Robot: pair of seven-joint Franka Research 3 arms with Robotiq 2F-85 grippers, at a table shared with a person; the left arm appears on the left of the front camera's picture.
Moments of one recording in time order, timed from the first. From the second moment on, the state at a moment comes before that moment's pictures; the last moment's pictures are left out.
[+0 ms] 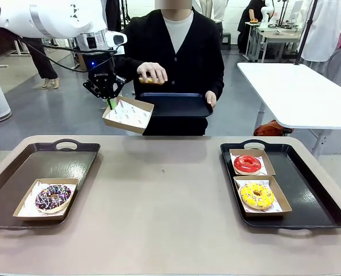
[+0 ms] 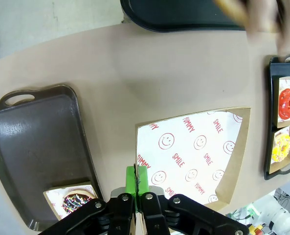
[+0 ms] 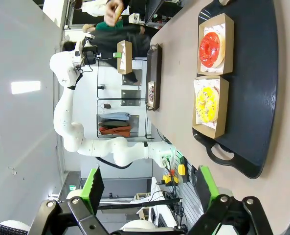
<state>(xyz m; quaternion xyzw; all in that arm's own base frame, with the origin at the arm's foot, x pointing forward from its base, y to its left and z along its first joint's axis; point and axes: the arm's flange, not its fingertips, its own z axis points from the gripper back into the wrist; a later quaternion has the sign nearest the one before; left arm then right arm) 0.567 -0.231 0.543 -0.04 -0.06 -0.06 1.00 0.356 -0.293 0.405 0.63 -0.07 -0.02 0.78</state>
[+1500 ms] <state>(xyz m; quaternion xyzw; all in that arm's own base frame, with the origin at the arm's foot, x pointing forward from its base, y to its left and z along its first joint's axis) 0.567 -0.231 0.542 -0.04 -0.06 -0.06 1.00 0.356 -0.293 0.405 0.63 -0.07 -0.02 0.78</state>
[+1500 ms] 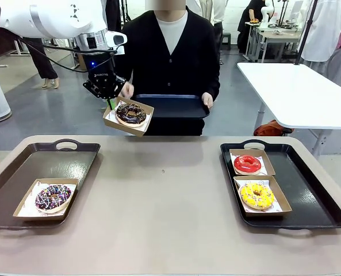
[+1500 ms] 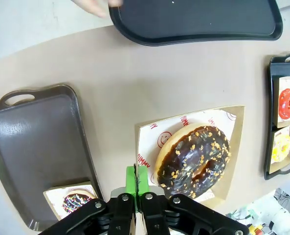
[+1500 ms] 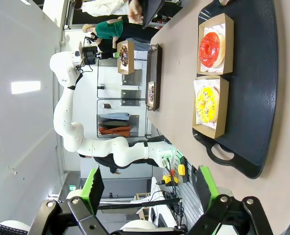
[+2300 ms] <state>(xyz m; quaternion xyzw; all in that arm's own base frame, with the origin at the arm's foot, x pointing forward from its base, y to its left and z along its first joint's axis) 0.569 -0.224 0.545 -0.05 -0.06 -0.06 1.00 0.356 -0.293 0.405 0.63 -0.07 -0.02 0.78</state>
